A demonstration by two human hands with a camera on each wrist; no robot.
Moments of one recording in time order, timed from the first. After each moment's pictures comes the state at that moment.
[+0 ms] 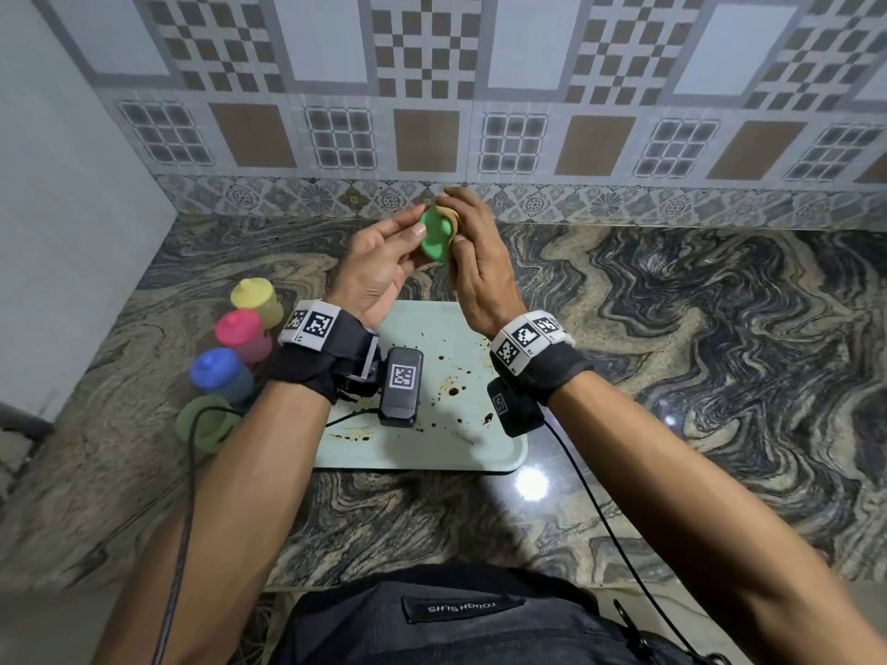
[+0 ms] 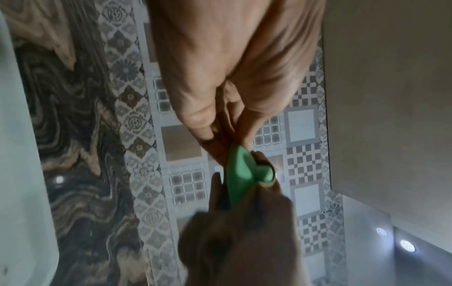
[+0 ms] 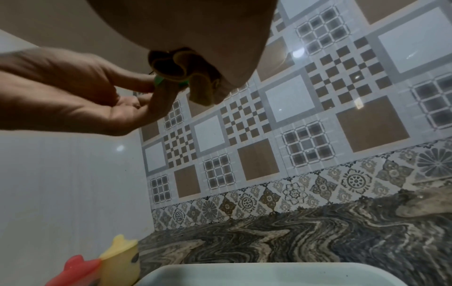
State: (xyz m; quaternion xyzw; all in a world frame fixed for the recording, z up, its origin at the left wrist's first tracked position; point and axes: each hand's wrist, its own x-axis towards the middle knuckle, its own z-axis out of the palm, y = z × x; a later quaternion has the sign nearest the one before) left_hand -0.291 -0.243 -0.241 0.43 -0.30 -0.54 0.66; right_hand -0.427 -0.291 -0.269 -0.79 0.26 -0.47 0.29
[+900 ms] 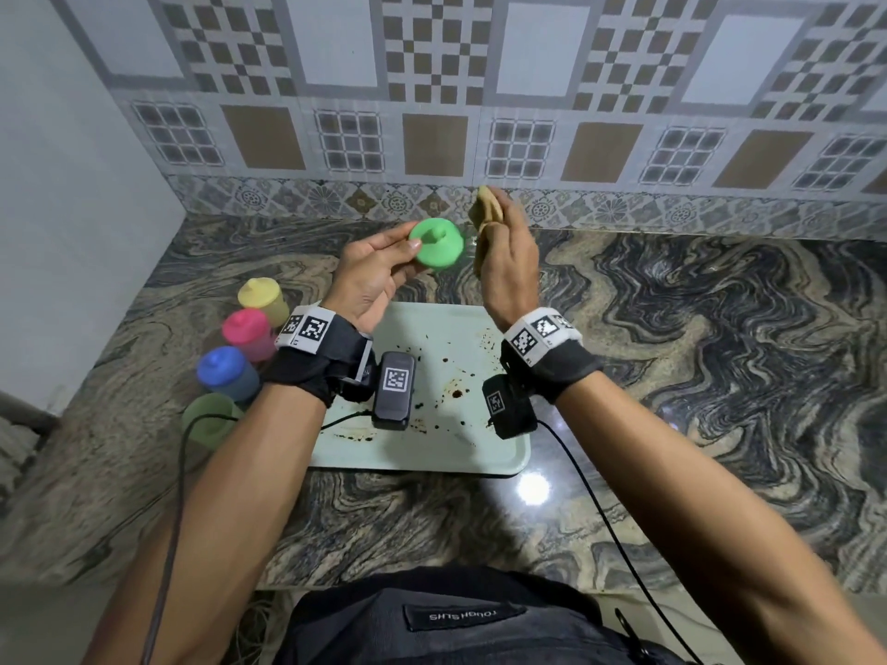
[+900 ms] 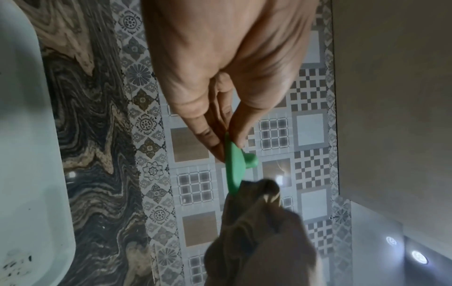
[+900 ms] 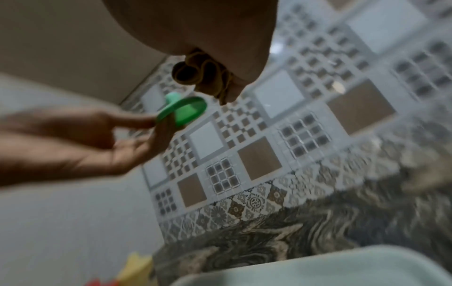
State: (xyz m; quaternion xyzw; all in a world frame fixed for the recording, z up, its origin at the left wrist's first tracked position) left_hand -0.282 -0.236 -0.245 0.47 -0.26 -0.52 0.67; right_hand -0.425 -0.293 -0.256 -0.64 0.41 -0.52 0.38
